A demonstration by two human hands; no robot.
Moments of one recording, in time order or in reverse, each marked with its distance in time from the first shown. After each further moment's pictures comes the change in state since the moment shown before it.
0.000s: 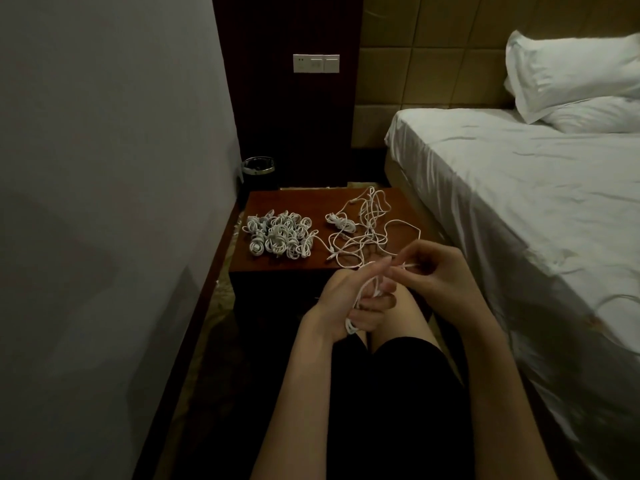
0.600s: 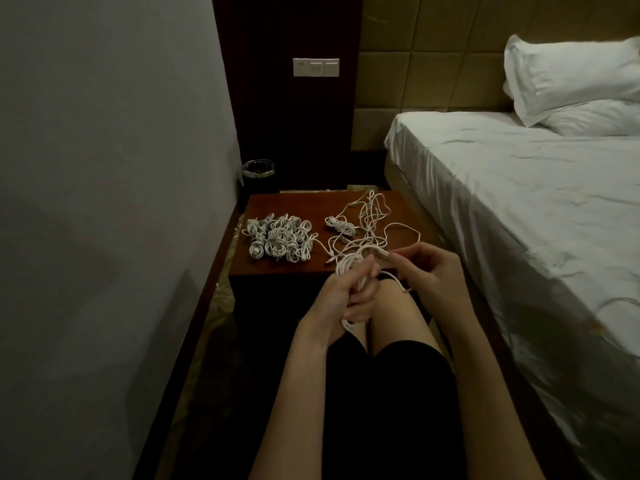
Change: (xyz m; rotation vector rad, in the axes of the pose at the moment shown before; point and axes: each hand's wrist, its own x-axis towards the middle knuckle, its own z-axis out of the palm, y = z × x) left_hand -0.003 -0.001 -0.003 0.010 0.120 0.325; right_hand 0.008 0.008 0.013 0.104 0.204 0.115
